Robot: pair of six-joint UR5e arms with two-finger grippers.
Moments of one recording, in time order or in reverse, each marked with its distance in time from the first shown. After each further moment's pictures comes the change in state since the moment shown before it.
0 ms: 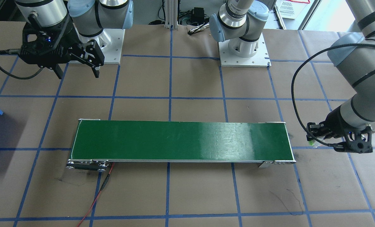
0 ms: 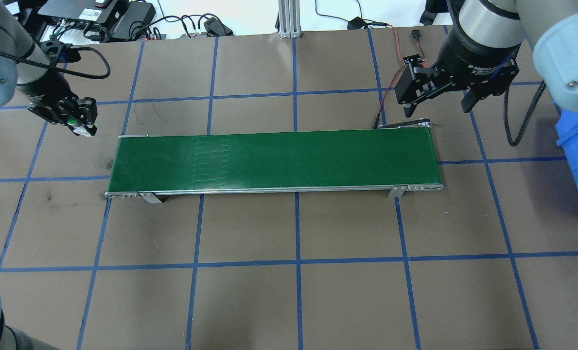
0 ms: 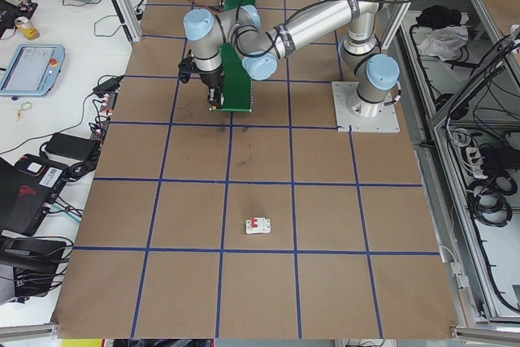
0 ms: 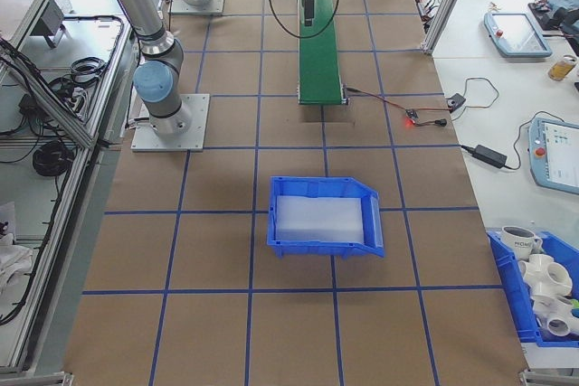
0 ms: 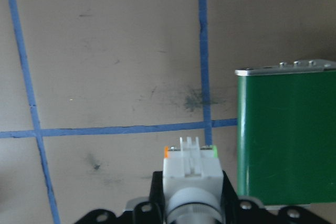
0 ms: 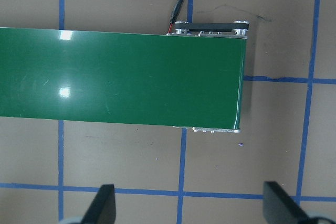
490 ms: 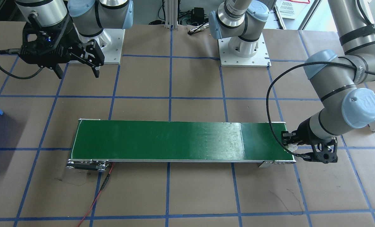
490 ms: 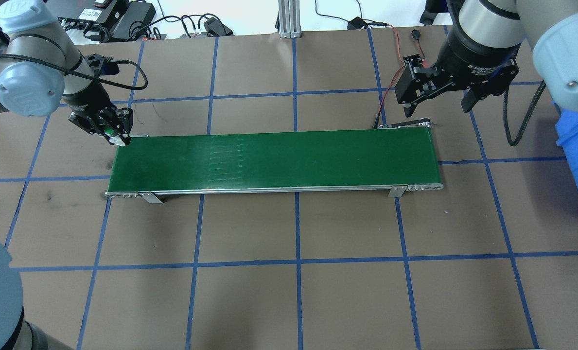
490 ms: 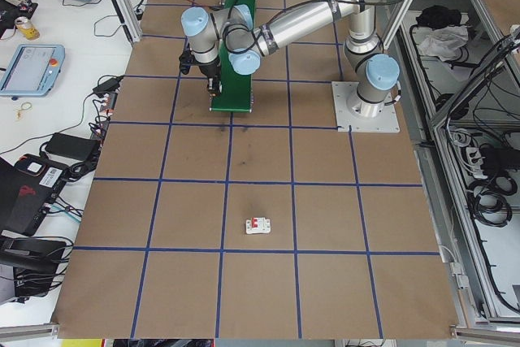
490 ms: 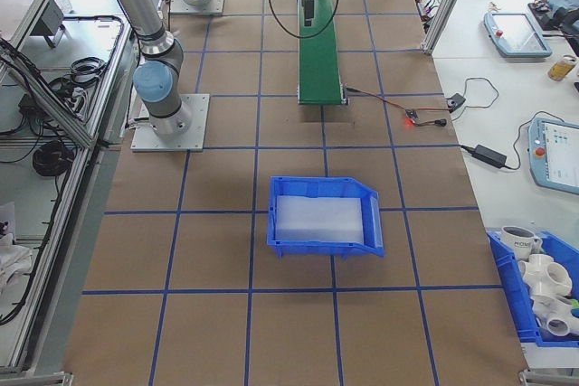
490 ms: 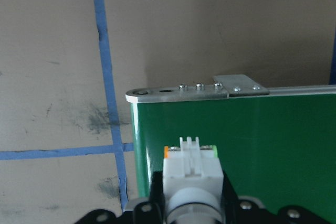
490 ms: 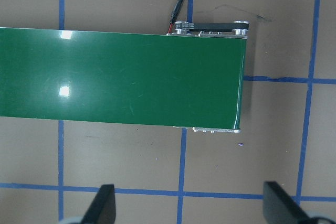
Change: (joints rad) left arm -0.089 -0.052 -0.041 0.029 -0.015 -0.097; right arm 0.000 0.000 0.000 0.000 0.000 0.000
